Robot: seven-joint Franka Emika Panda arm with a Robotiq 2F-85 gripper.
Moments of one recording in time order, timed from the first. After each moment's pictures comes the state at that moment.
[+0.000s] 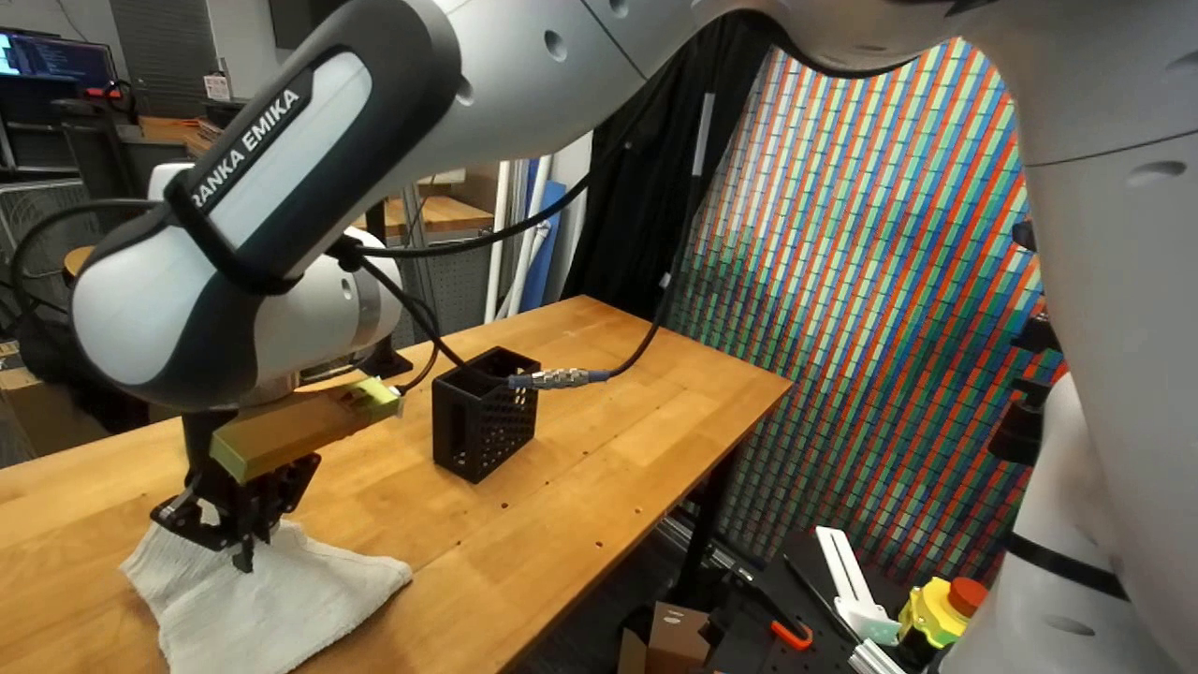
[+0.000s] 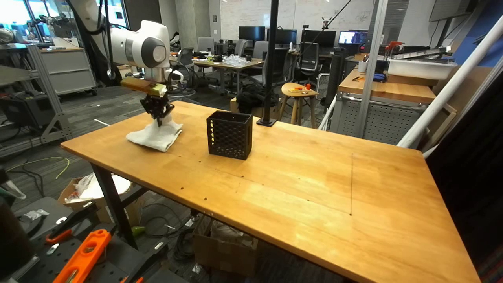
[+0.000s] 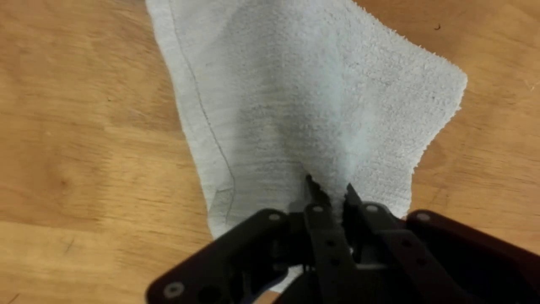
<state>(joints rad) 0.25 0.53 0.20 -1.91 0.03 2.42 0.12</state>
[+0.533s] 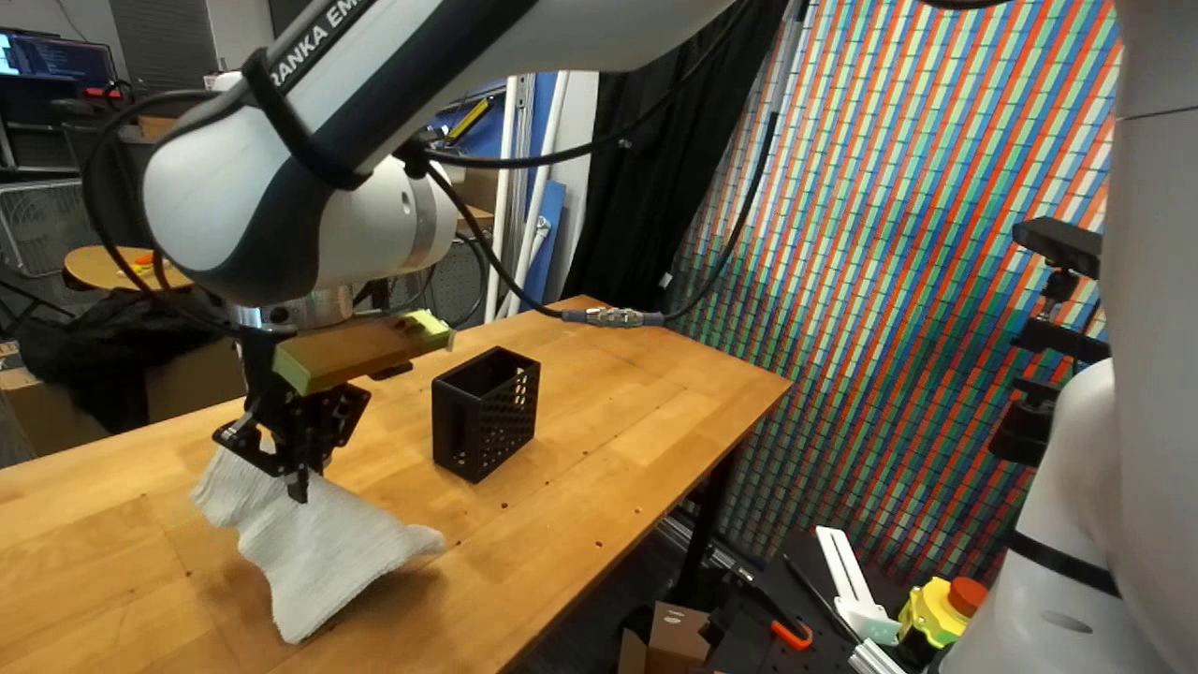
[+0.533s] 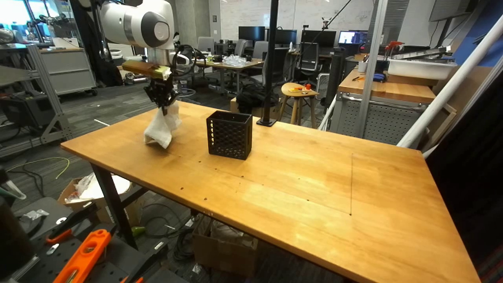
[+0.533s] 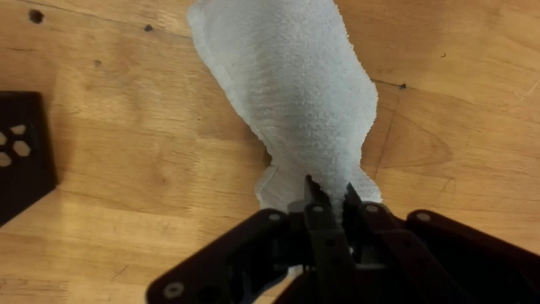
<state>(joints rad) 0.19 0.35 0.20 -2.01 0.04 2.34 0.10</state>
